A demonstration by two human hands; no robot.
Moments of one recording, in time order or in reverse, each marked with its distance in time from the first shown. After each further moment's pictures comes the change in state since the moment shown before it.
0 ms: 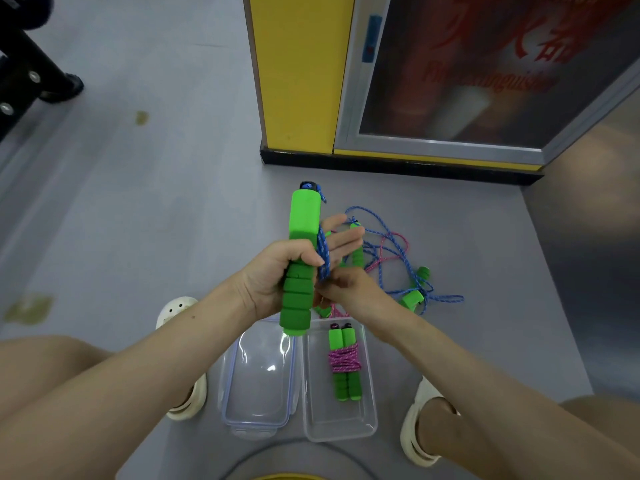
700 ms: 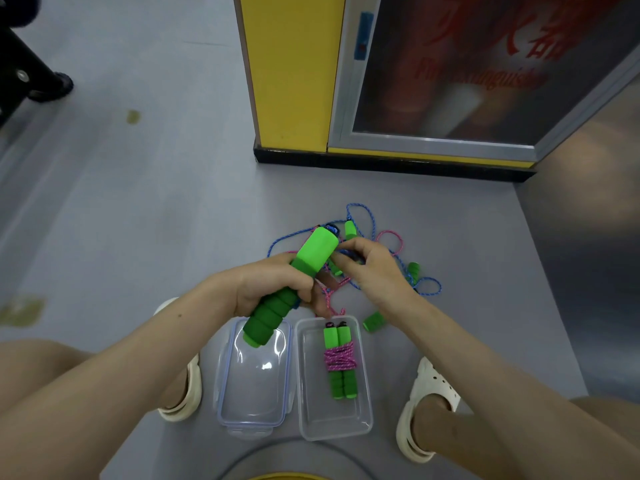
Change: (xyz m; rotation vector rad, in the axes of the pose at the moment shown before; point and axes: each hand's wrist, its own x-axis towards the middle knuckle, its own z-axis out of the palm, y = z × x) left_hand -0.005 0.006 -0.010 0.666 0.111 -0.339; right_hand 0.011 -0.003 -0.022 -0.009 0.315 -0.146
